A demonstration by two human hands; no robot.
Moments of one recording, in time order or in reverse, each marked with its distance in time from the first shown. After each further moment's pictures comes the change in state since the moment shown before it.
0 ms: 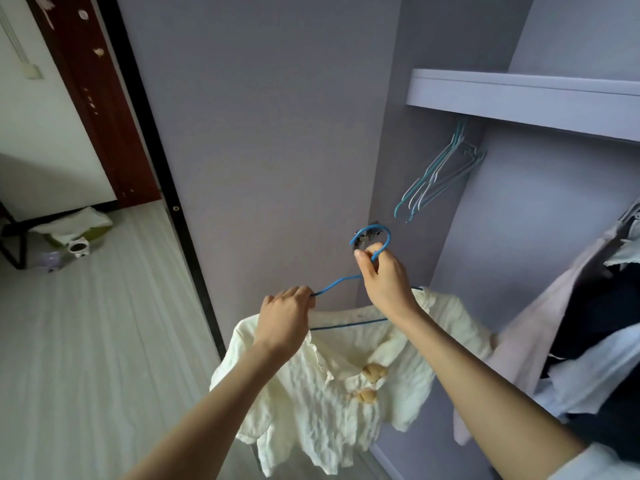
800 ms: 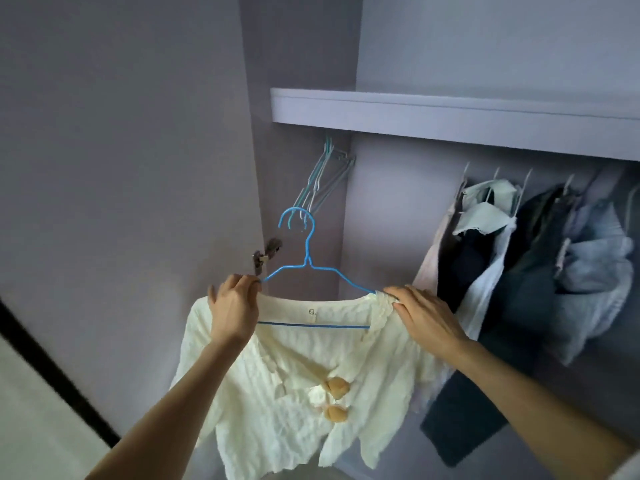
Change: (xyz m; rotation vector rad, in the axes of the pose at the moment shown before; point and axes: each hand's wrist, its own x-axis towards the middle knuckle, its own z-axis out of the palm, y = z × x) left_hand 0.083 0.048 0.046 -0.304 0.079 0.055; right_hand -0.086 0.100 -0.150 -0.864 0.090 -0.133
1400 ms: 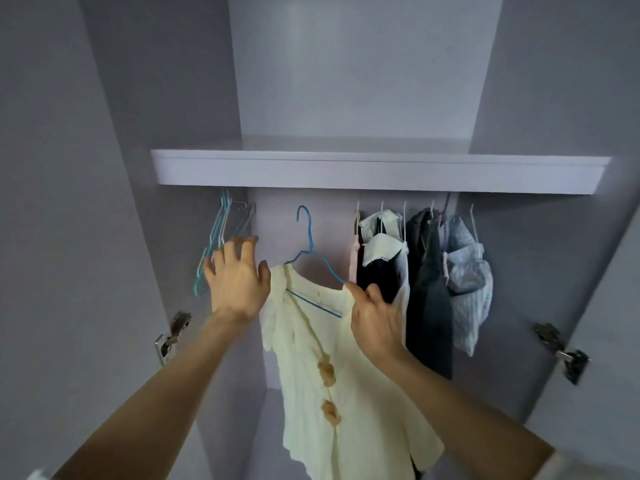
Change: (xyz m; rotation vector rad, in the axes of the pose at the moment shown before) left_hand 0.099 0.149 0.025 -0.020 -0.037 0.426; right_hand 0.041 -0.006 -0.029 -0.250 -0.051 0.714
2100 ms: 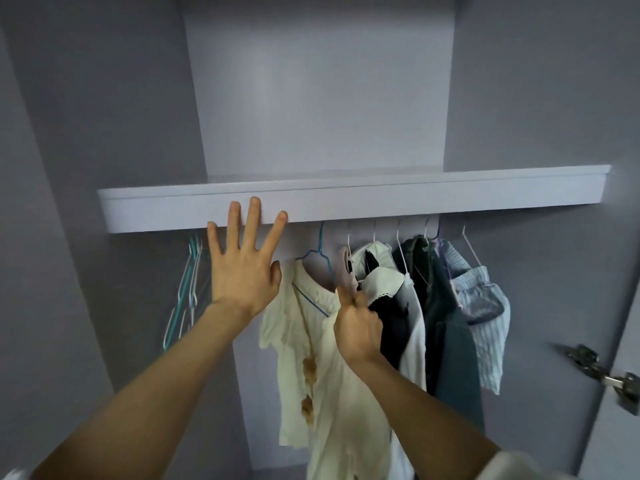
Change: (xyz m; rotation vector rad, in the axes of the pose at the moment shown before) left_hand 0.111 -0.002 0.041 0.242 0.159 0.468; right_hand 0.100 -0.037 0.062 0.013 0.035 0.269
